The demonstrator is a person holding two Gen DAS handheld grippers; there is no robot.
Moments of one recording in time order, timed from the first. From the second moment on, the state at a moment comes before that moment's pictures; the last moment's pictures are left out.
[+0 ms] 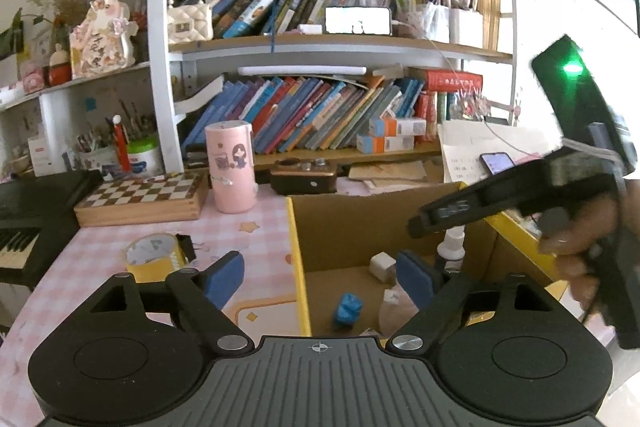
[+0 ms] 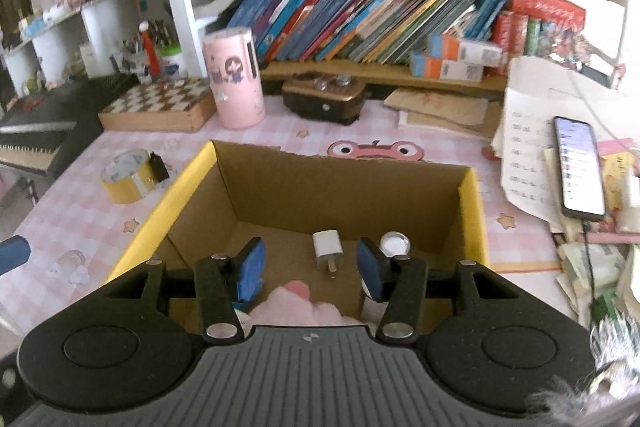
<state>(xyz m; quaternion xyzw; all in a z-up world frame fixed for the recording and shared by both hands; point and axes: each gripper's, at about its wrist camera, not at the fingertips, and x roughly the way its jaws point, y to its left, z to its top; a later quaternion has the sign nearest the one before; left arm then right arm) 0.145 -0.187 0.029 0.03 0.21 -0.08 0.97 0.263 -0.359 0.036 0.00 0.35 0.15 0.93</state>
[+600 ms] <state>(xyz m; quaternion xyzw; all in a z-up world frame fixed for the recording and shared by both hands) 0.094 -0.142 0.028 0.05 0.19 -0.08 0.98 0.116 -0.375 0.043 0.03 0.26 -0.02 0.97</state>
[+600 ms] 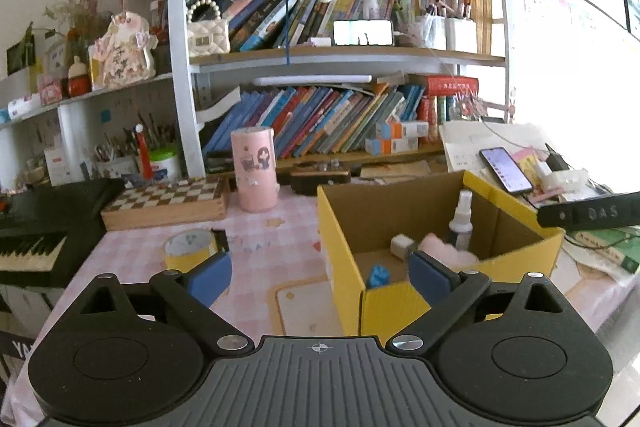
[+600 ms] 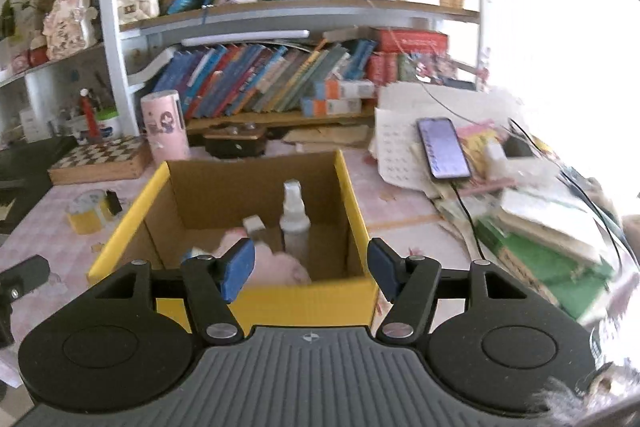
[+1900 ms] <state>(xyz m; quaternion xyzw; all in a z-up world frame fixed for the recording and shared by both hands) 0.021 -0.009 -0.011 0.09 0.27 -0.14 0.95 0.003 -0.191 -0.018 0.06 0.36 0.00 0.93</state>
